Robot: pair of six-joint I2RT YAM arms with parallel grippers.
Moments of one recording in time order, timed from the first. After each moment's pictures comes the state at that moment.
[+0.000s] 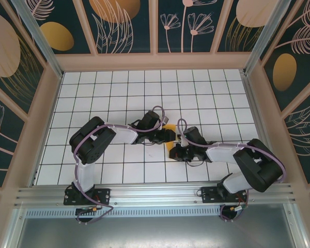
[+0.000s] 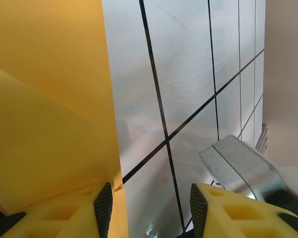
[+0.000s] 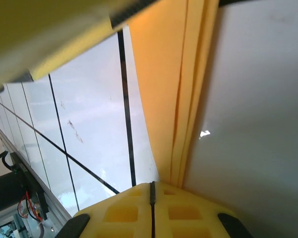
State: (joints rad) left arm -0.78 1.98 0.99 0.25 0.57 -0.89; right arm 0.65 1.42 0.40 0.07 -0.54 0.84
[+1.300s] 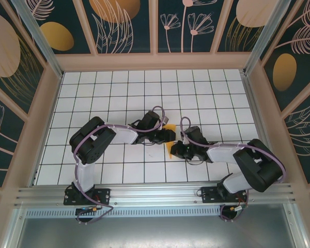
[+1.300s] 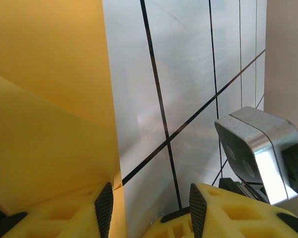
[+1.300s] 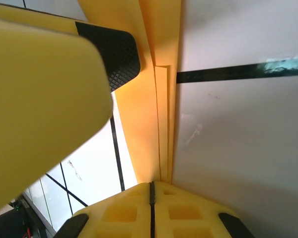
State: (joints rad) left arm -0.78 1.98 0.99 0.25 0.57 -0.89; right arm 0.63 1.42 0.38 0.15 -0.44 0.91
